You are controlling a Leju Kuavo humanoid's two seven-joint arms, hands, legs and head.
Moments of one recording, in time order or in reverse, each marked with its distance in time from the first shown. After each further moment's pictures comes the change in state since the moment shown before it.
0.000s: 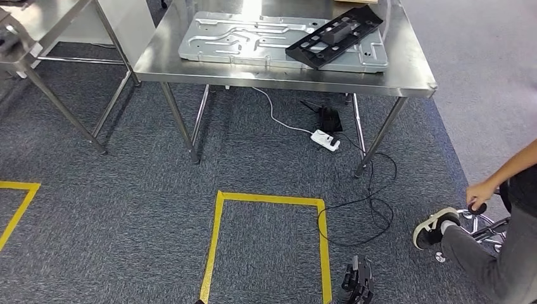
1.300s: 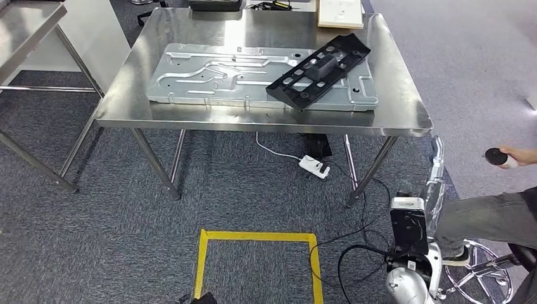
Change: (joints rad) left arm -0.053 0.022 -0.010 0.000 -0.130 -0.074 -0.127; right arm 0.121 -0.226 -0.136 -1.229 1.141 -0.450 0.091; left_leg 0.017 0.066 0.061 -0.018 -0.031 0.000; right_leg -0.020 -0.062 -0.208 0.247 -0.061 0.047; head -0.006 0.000
